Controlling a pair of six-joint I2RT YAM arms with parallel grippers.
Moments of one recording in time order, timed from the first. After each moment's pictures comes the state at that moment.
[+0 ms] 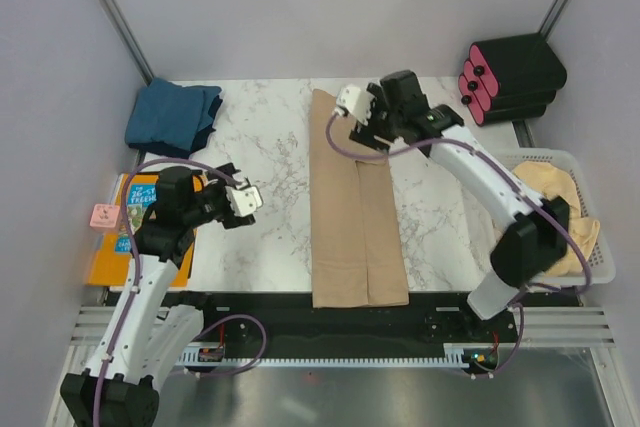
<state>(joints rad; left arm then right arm) -0.10 0.78 0.72 -0.45 0.56 1.00 0.47 1.78 1.71 -0.60 0.01 -0.77</state>
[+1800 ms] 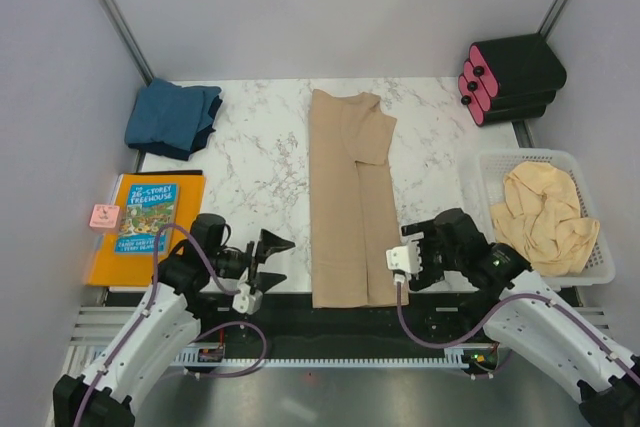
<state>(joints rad) -0.36 0.56 0.31 -0.56 1.11 1.70 0.61 0.64 0.48 -0.72 -0.26 -1.16</state>
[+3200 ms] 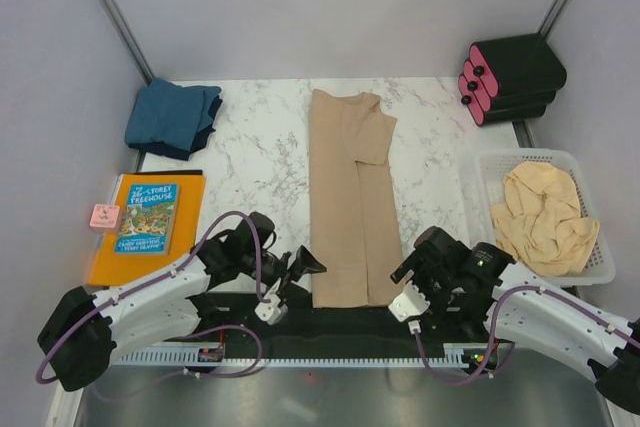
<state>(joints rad) -0.78 0.93 0.39 -0.32 0.94 1.65 0.84 0.75 0.50 -0.95 -0.34 -1.41</state>
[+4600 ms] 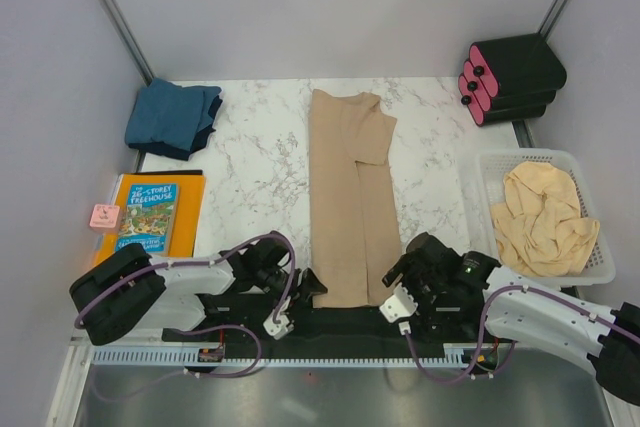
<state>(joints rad) -0.91 1.25 0.25 0.03 0.83 1.80 0.88 0.79 0.33 -0.64 -0.38 -1.38</state>
